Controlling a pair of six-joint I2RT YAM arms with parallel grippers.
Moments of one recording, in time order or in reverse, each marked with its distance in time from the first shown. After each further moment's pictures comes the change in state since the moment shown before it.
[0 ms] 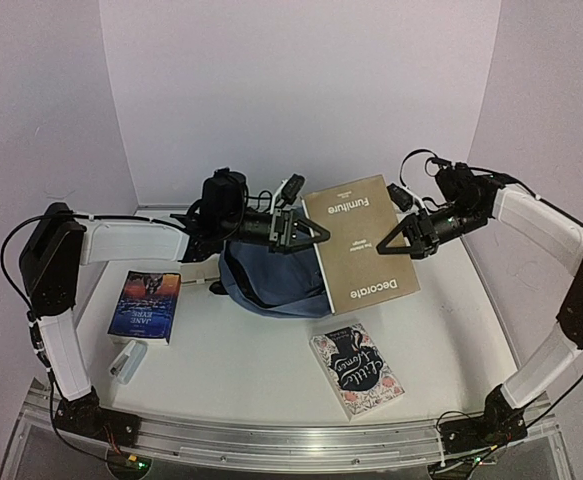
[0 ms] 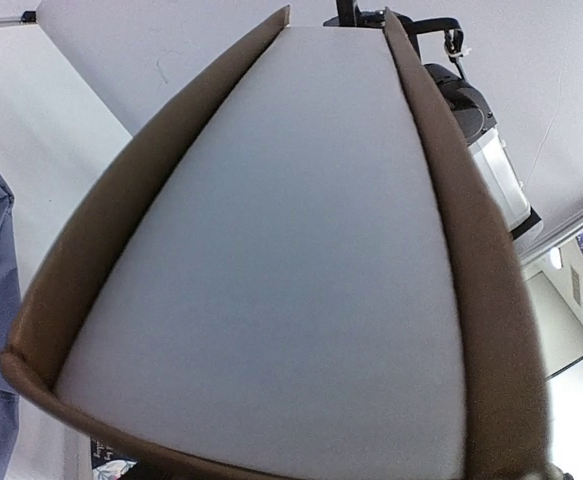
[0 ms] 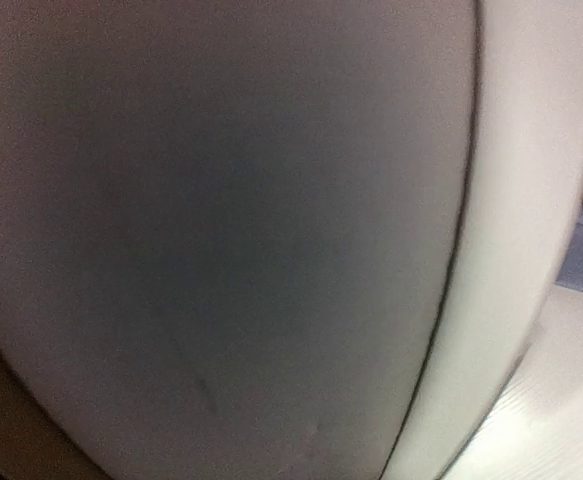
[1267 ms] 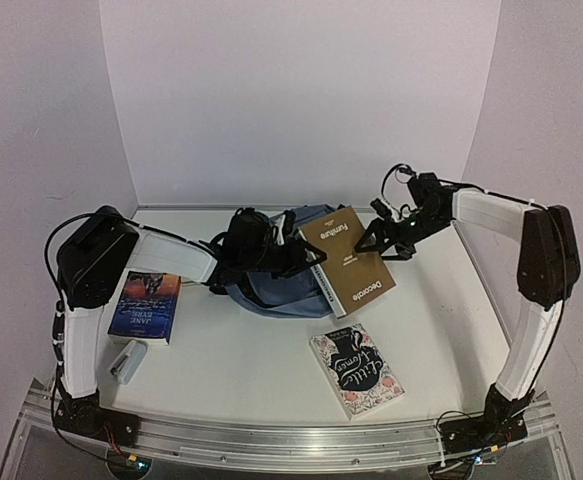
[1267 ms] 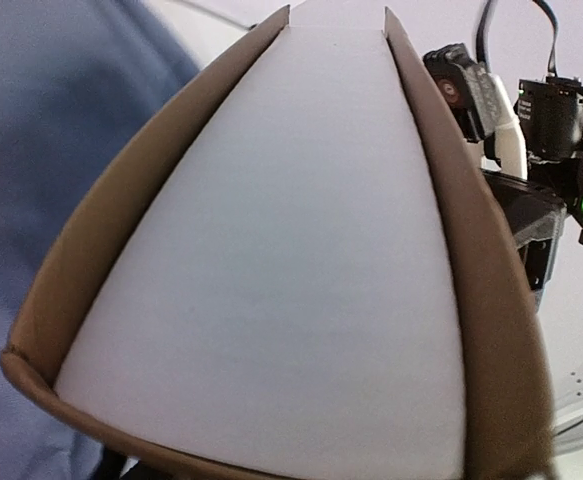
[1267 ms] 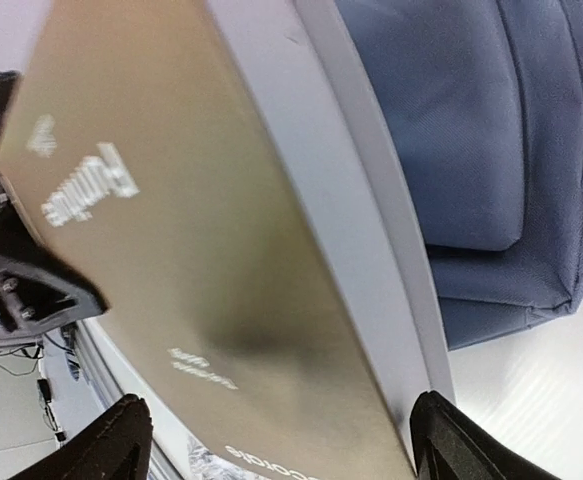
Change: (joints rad) left arm -0.022 0.208 -0.019 0.042 -0.459 -0.072; right arm -0.020 0.322 0.104 0.283 0.349 0.208
